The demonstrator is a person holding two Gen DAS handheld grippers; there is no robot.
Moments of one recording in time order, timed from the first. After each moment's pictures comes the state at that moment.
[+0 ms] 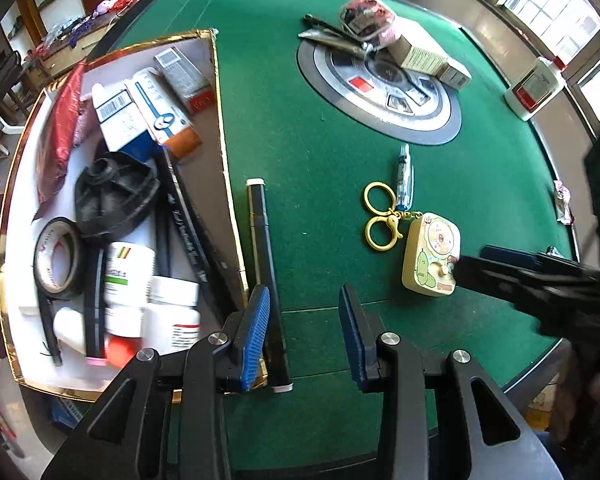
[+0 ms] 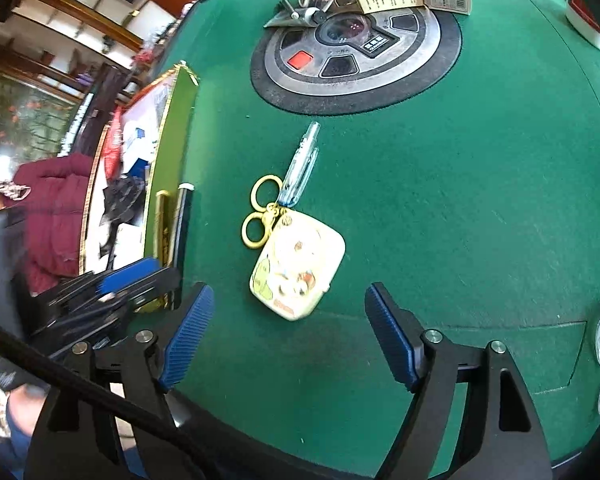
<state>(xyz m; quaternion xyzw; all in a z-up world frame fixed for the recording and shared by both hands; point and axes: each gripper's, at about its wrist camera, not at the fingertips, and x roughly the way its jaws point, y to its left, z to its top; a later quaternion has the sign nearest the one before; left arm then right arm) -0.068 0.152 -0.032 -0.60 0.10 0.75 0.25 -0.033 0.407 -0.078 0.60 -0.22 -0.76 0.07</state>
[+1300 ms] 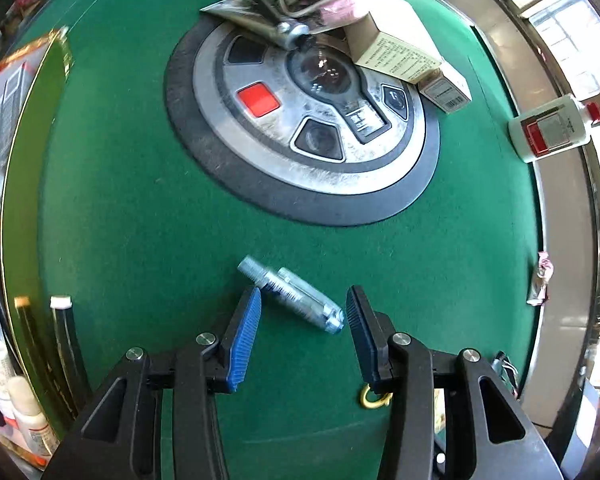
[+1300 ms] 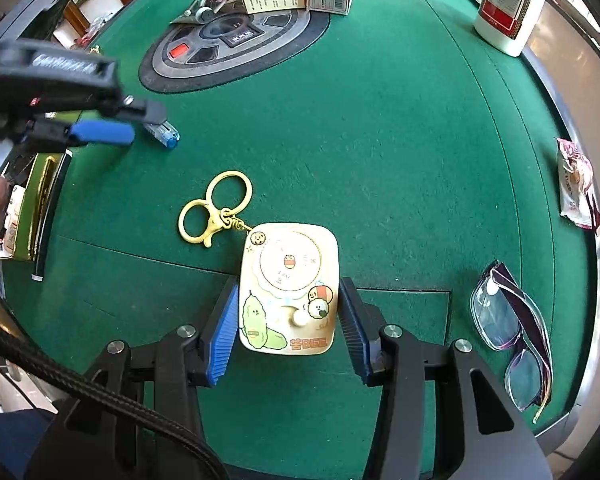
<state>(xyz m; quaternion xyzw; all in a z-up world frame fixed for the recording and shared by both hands) -0.128 0.298 -0.070 -0.67 0.03 0.70 0.25 0.052 0.480 -0.082 0.60 -0.10 -0.80 -0.03</state>
